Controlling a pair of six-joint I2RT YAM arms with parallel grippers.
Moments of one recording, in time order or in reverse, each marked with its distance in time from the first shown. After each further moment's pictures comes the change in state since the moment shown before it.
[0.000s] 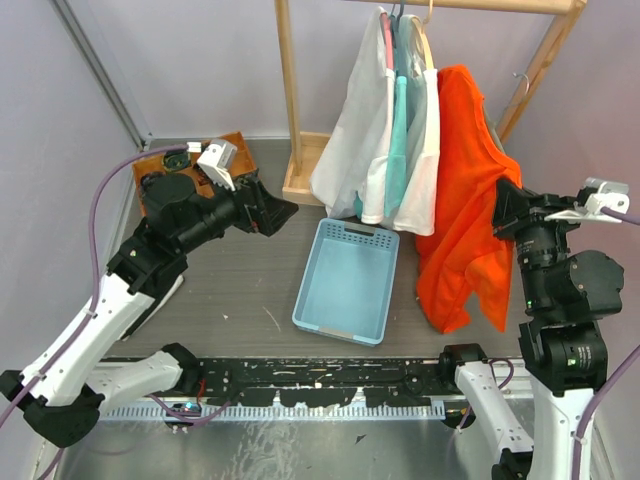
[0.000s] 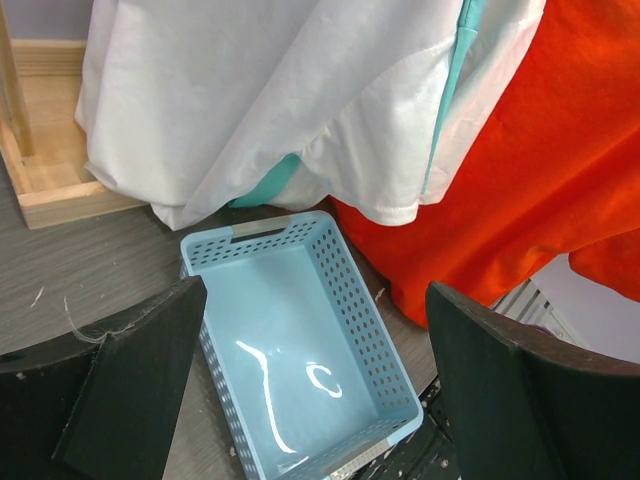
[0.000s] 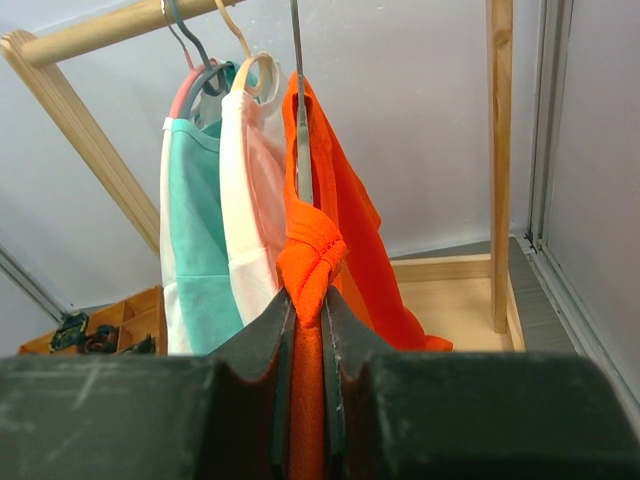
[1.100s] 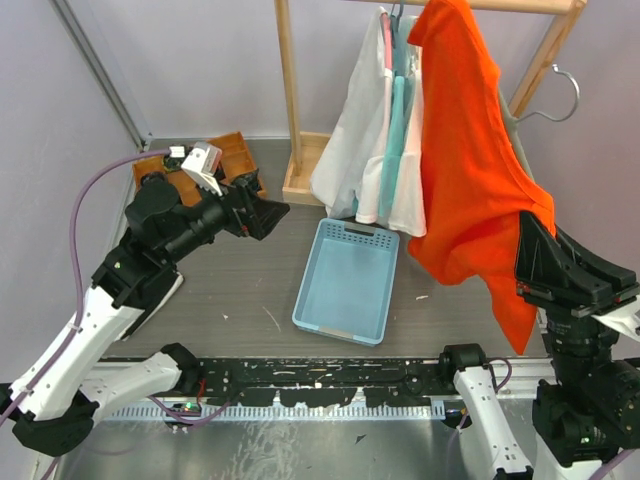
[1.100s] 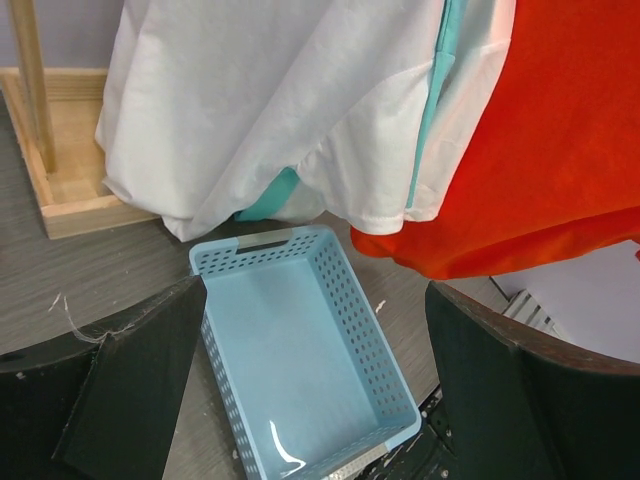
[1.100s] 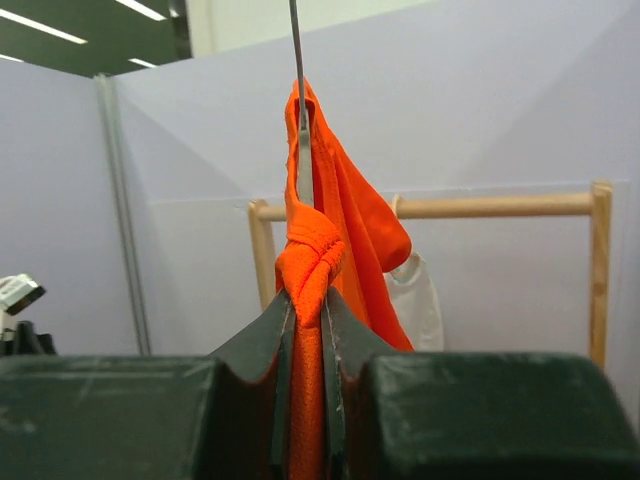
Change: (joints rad) left arm -0.021 -0.055 0.009 -0.014 -0.054 0.005; right arm 0.000 -0.232 -0.037 0.311 -0.213 -0.003
